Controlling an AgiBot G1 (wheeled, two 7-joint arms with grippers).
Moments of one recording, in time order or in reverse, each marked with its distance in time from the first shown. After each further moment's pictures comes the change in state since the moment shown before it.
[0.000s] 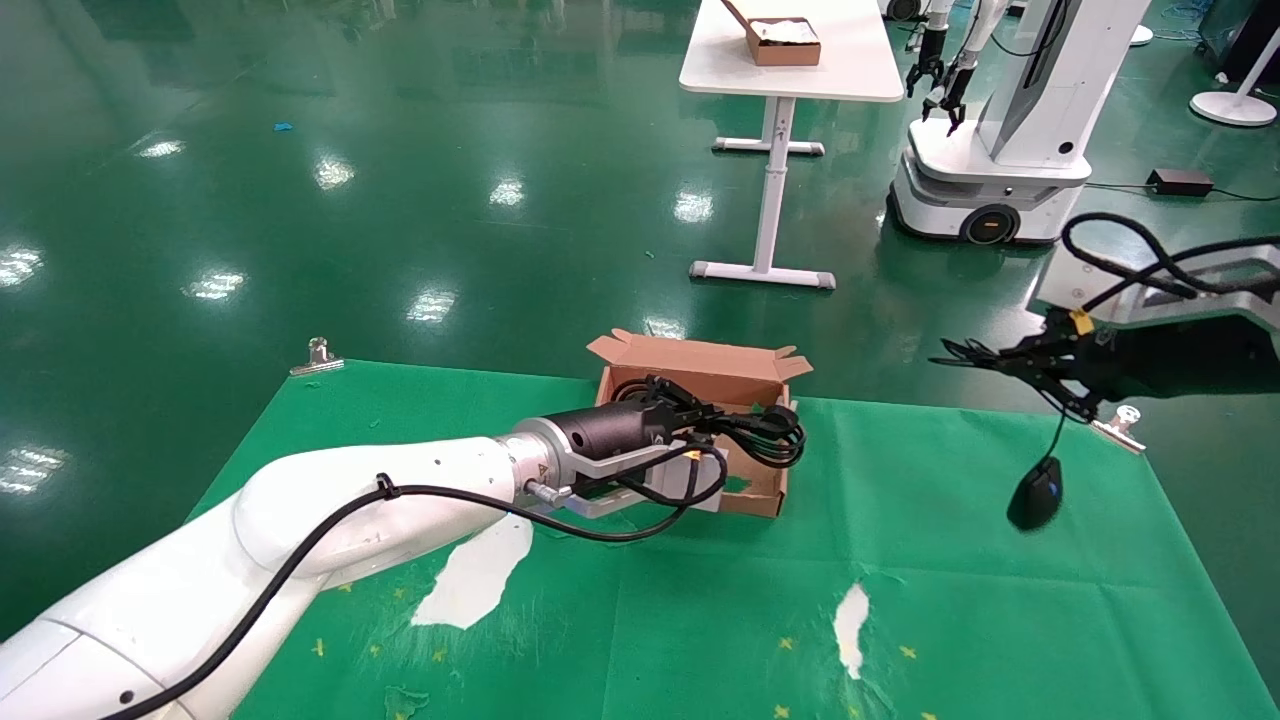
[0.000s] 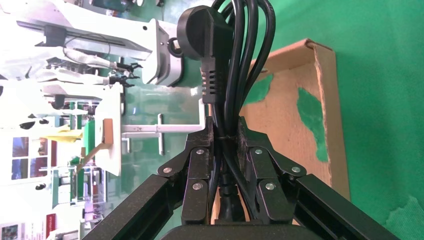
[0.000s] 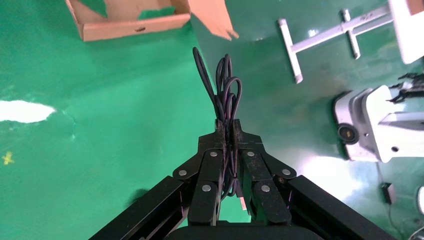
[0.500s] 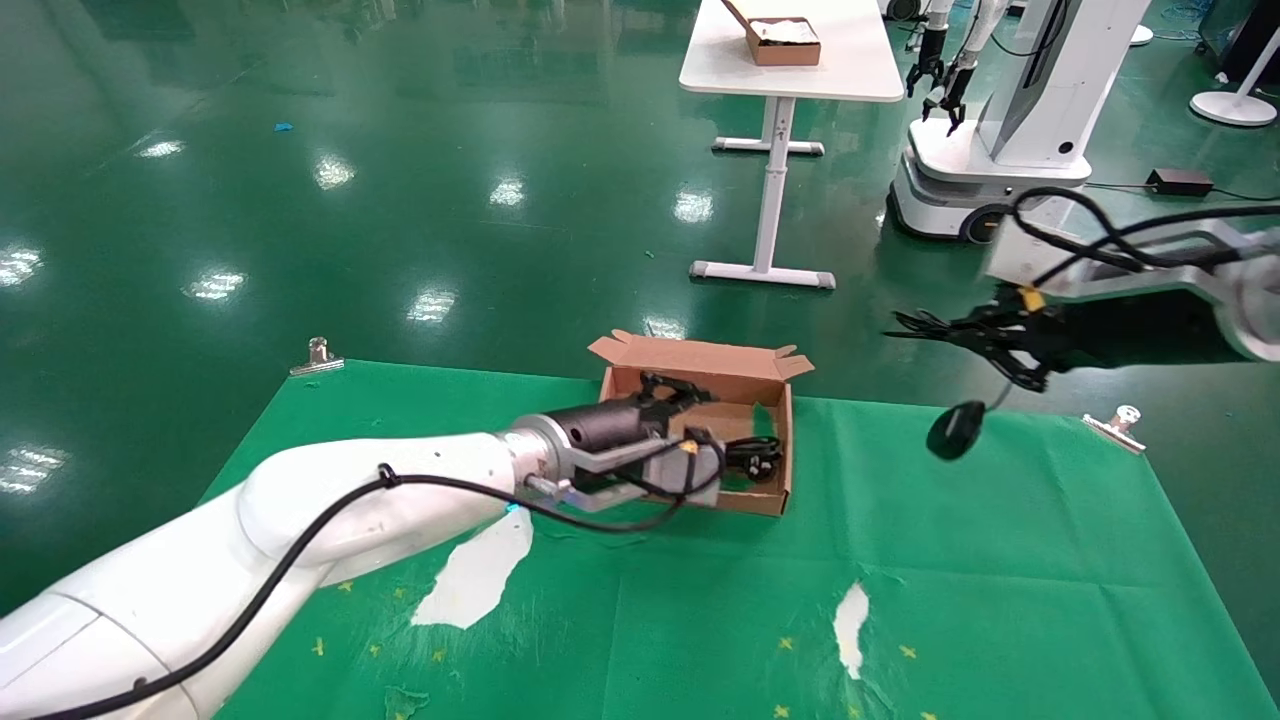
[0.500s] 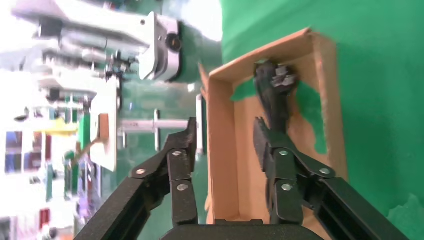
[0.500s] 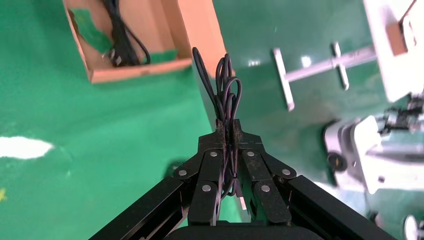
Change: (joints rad) left arm -0.058 -0.007 0.140 0.087 -0.225 -0.101 0.010; right arm 0.017 -0.052 0.005 0.043 0.019 0.017 -0.017
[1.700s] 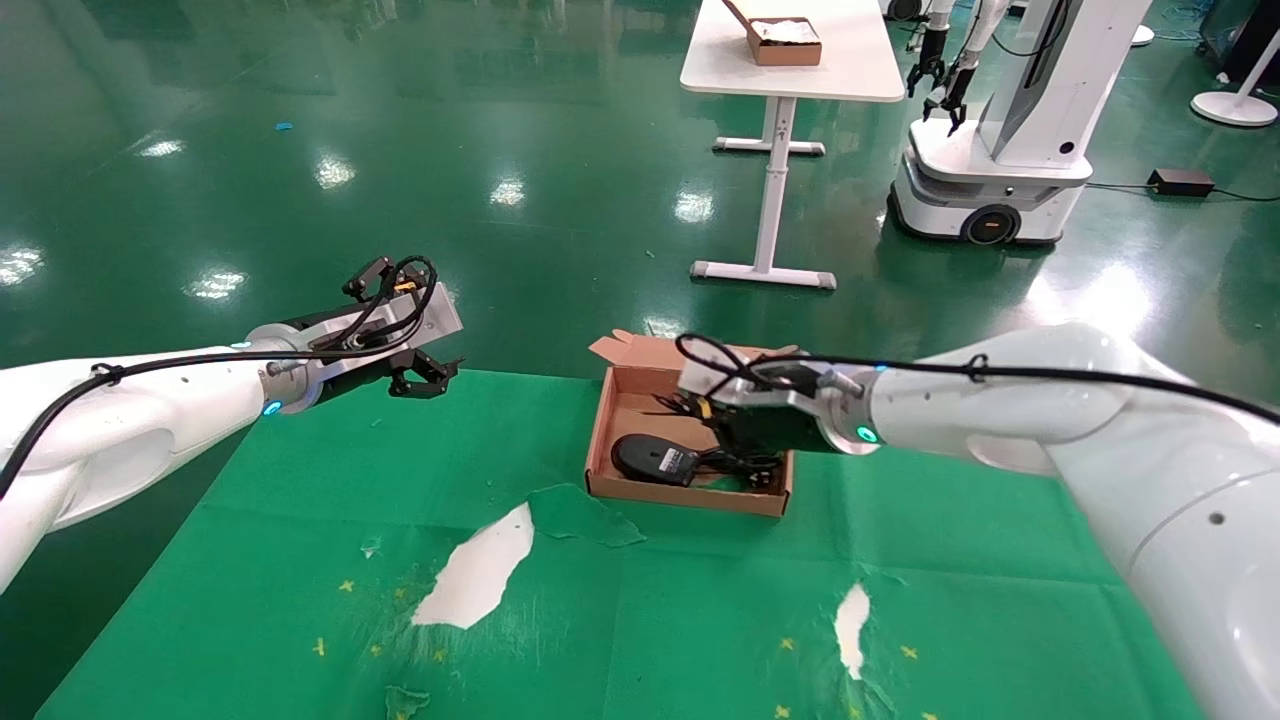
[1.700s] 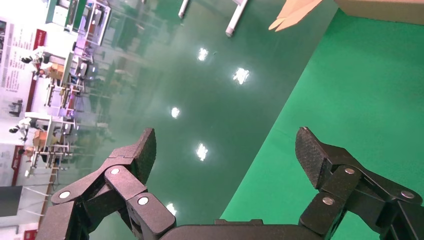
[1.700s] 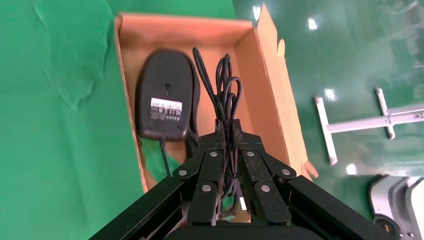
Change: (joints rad) left arm -0.118 -0.166 -0.027 0.248 -0.129 -0.009 -0.141; right arm -0.088 -0.486 -0.173 -0.492 0.204 0.412 -0.271
